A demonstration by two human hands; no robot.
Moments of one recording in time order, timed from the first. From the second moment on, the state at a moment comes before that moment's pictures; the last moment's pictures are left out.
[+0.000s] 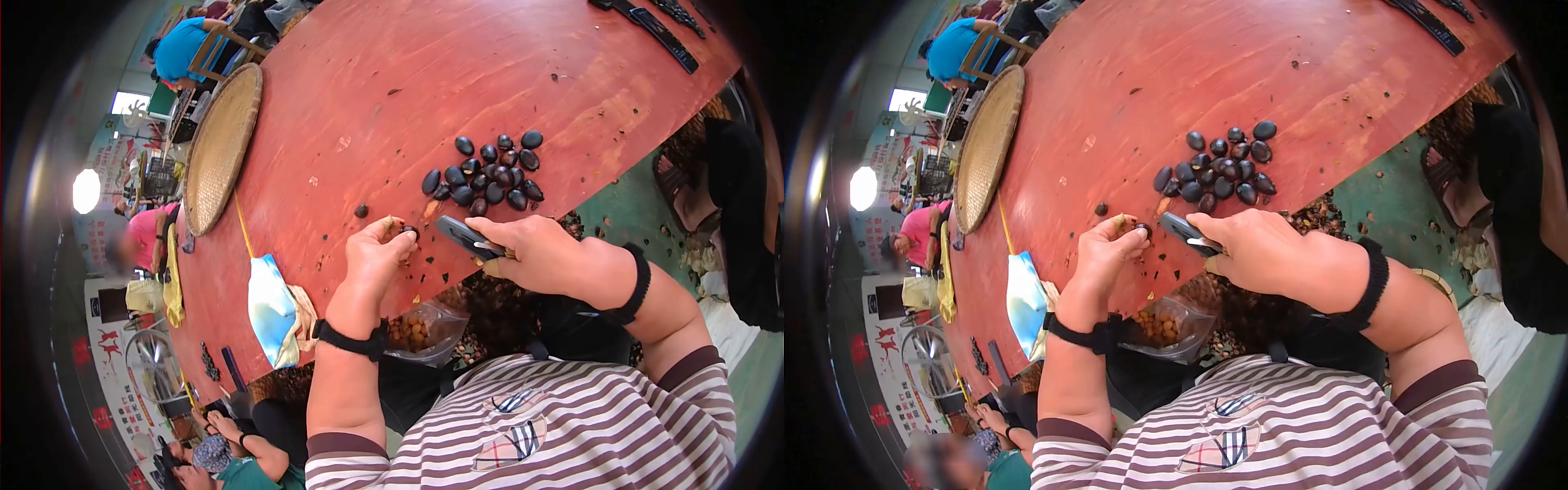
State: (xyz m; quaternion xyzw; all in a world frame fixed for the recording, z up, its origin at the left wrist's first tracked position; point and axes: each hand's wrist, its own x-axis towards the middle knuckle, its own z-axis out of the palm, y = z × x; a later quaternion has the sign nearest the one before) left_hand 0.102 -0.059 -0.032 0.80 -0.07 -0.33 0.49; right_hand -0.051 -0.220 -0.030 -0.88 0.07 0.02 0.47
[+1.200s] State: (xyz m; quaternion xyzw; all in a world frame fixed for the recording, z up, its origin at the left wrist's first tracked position) left_hand 0.102 -0.048 -0.051 0.82 -0.14 -0.30 0.47; right_hand -0.017 -0.194 -0.018 -0.97 -0.01 0.16 0.19
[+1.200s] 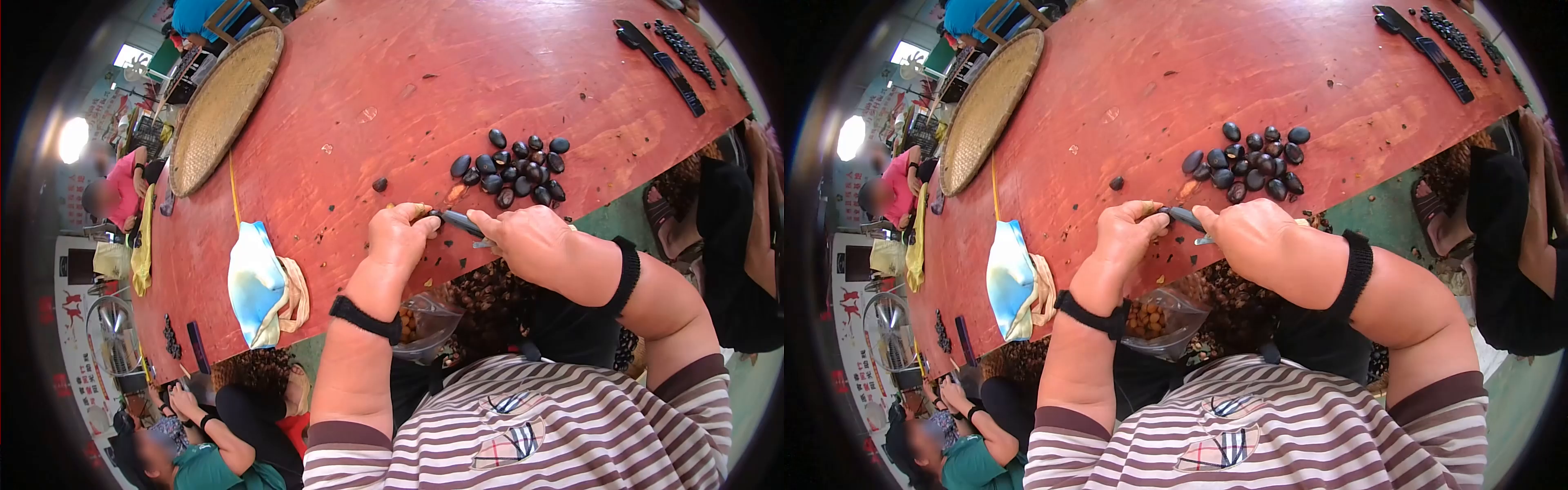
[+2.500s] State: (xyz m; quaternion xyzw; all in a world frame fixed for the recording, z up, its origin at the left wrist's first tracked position) left_hand -0.003 0.015 -0.022 0.54 -0.07 -0.43 0.72; right_hand -0.092 -0.148 -0.020 -0.80 0.01 -0.02 0.60
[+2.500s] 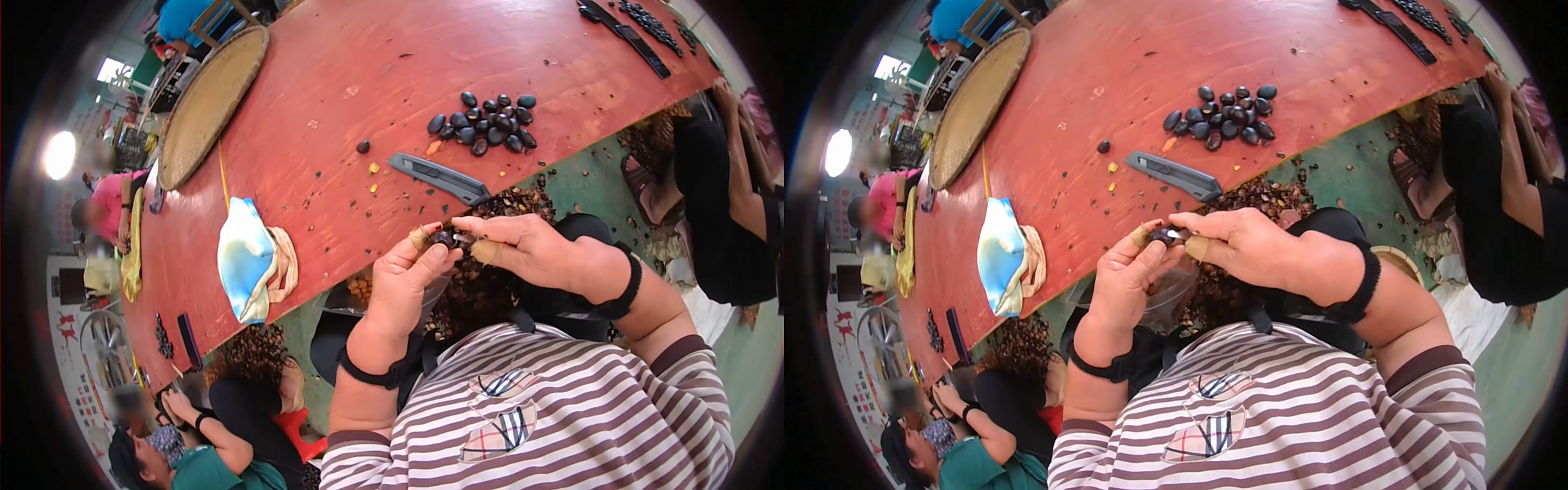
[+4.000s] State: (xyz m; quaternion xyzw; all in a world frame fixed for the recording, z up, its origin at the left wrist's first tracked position) left_hand -0.020 0.008 -0.030 0.60 -0.12 -0.41 0.67; right_hand -0.102 -0.143 -0.022 -0.64 0.17 0.16 0.73
